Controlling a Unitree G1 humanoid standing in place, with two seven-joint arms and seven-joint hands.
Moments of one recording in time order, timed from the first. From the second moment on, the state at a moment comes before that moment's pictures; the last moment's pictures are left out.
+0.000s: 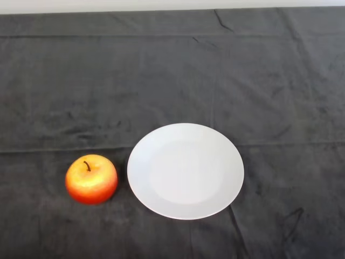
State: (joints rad) left arm -0.45 0.73 0.64 1.16 -0.25 -0.39 0.35; right arm -0.68 -0.69 0.10 1.14 -0.32 0.07 -0.06
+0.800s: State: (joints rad) left arm -0.50 0.73 0.54 1.16 -0.17 -0.40 0.35; right arm -0.68 -0.69 0.10 1.14 -0.32 0.07 -0.06
